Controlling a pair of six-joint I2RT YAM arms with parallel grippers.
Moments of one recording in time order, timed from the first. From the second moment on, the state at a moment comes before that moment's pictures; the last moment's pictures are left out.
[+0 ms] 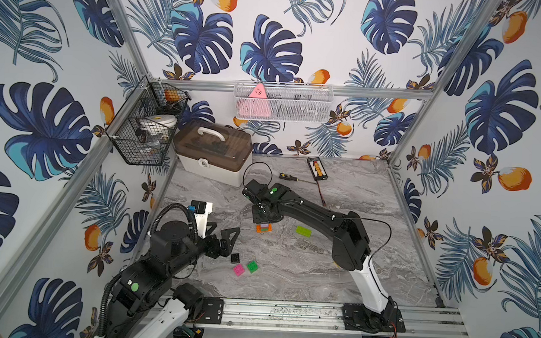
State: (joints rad) left arm -0.43 0.48 0.88 -0.84 0.11 -0.42; right arm 0.96 2.24 2.02 -1.09 0.18 0.73
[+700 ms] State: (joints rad) left arm -0.43 0.48 0.88 -0.84 0.11 -0.42; right arm 0.97 2.24 2.00 -1.08 0.20 0.78
